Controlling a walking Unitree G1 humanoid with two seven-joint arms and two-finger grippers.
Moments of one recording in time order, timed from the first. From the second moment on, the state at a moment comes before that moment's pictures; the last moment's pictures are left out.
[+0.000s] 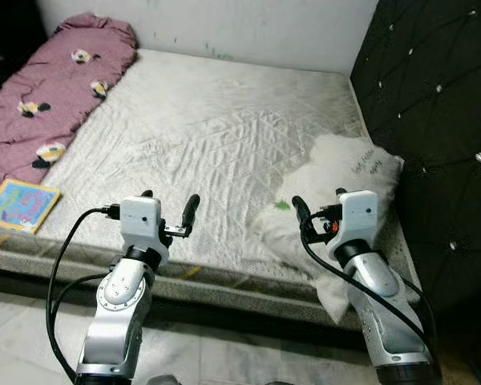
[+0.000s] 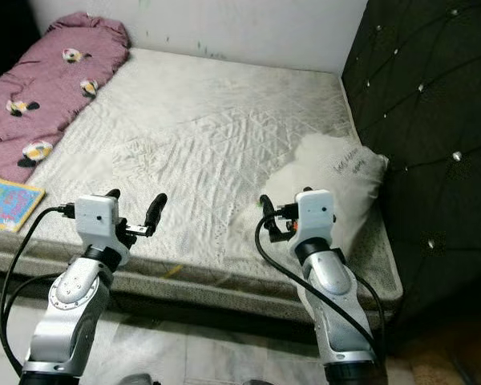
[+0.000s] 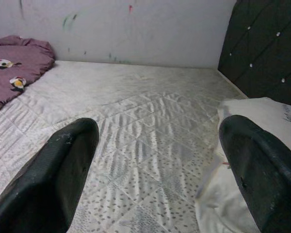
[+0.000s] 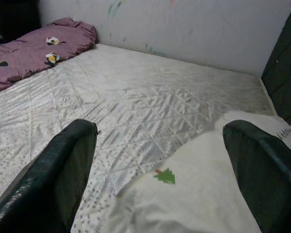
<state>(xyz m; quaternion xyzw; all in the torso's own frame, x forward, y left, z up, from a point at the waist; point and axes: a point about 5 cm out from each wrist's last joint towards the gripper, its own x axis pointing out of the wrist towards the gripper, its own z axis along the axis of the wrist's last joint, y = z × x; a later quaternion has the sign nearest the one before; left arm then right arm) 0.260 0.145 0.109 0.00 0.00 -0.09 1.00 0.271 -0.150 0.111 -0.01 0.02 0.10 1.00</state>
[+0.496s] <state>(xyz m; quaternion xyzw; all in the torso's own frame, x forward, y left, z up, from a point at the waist) 0.262 0.135 0.113 -0.01 -0.01 -0.11 0.99 0.269 -0.156 0.106 -0.01 0.04 0.09 1.00</state>
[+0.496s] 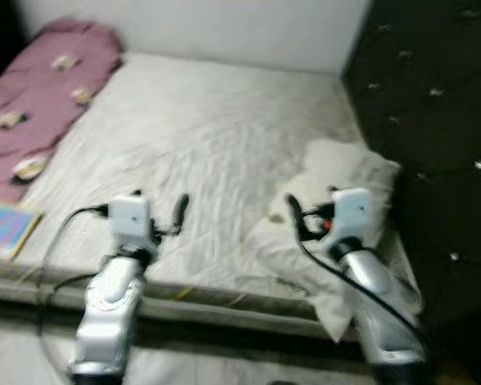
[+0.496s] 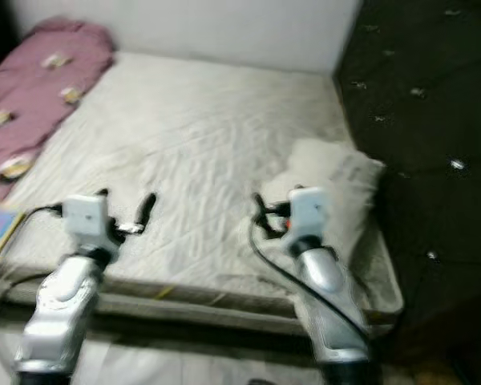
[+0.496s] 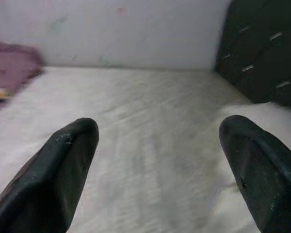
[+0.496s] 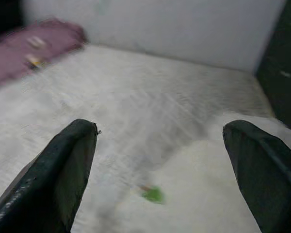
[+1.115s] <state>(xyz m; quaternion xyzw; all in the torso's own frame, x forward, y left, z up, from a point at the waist) 0.261 0.146 0.109 0.00 0.00 -0.09 1.00 0.273 -0.147 0.109 -0.01 0.03 0.10 0.99</state>
